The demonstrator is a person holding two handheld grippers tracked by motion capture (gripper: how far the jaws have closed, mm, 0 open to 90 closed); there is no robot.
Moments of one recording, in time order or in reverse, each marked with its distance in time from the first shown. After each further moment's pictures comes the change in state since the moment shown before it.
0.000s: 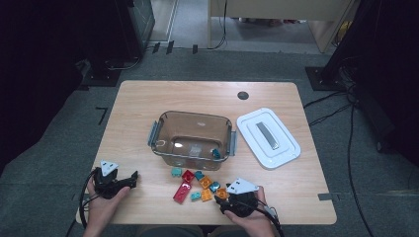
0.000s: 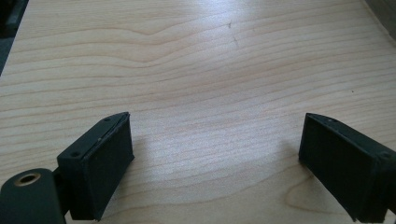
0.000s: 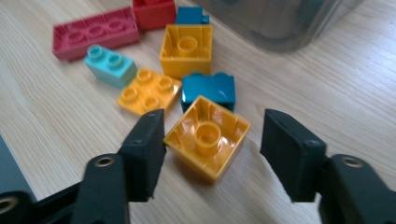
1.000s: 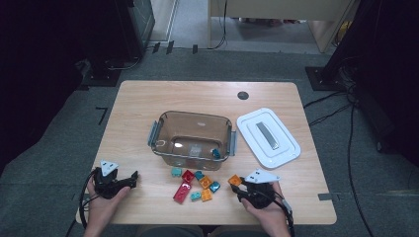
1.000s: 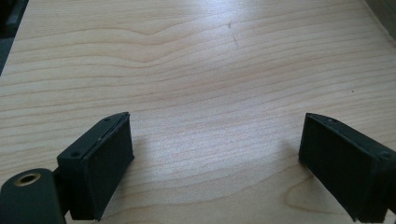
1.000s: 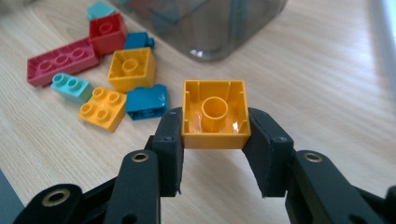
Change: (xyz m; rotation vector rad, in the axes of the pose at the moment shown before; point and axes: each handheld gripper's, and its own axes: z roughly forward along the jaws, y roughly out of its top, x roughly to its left) left arm 0.000 0.000 0.000 0.000 0.000 0.000; right arm -0.042 0.008 -0.034 -0.031 -0.022 0.105
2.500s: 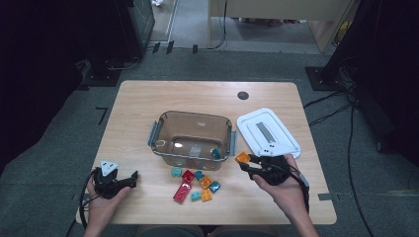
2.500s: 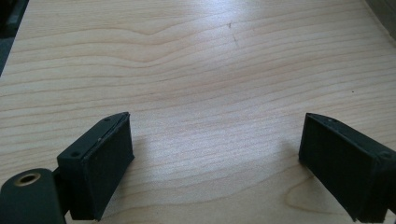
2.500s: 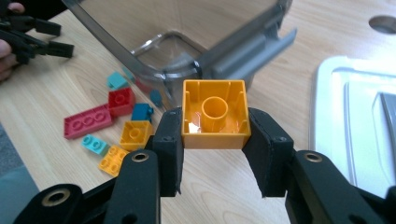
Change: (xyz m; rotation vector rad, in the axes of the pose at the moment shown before) left arm 0.000 0.000 0.000 0.000 0.001 -0.001; right arm -0.023 0.078 -0.051 -0.041 0.045 -0.040
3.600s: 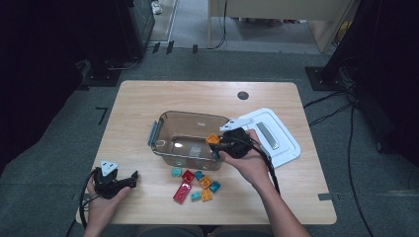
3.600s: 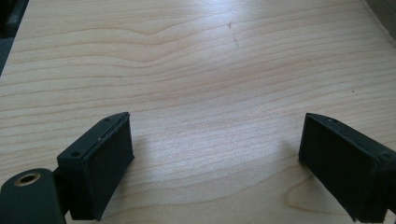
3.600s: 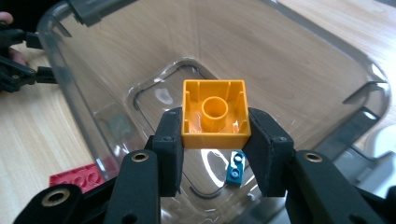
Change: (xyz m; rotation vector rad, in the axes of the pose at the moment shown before) left arm 0.000 0.000 0.000 -0.002 0.000 -0.001; right arm 0.016 0.066 0.086 0.073 0.041 -0.059
